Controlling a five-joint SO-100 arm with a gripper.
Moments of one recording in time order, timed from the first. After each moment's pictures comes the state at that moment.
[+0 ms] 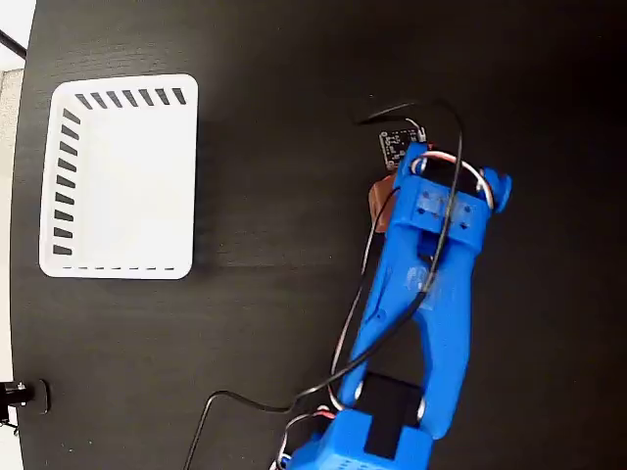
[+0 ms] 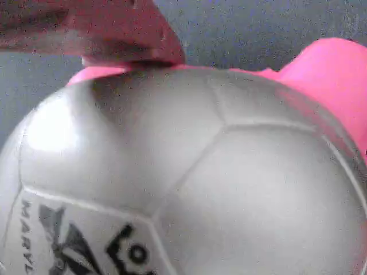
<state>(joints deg) 24.3 60.3 79.1 79.2 60.1</state>
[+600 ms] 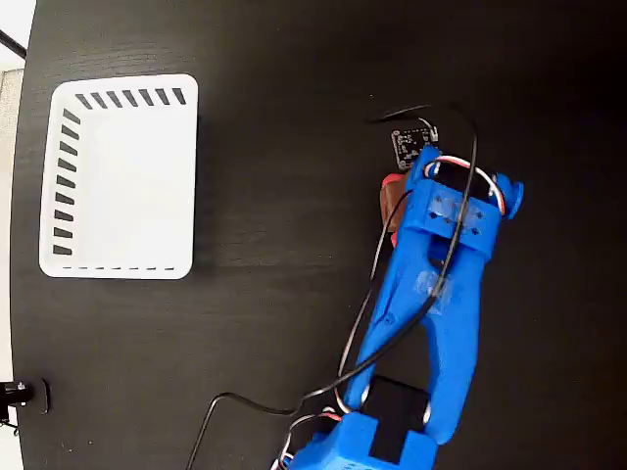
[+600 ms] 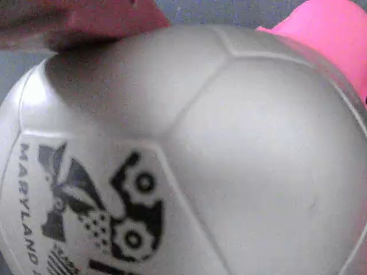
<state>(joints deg) 26.2 61.0 79.2 78.0 58.1</state>
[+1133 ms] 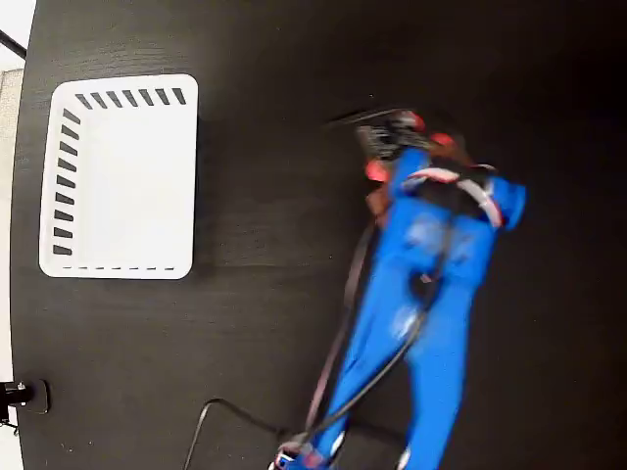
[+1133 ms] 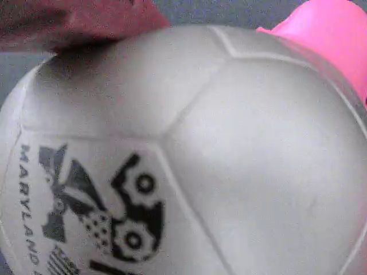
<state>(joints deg) 20.7 77.7 78.5 84.4 41.8</state>
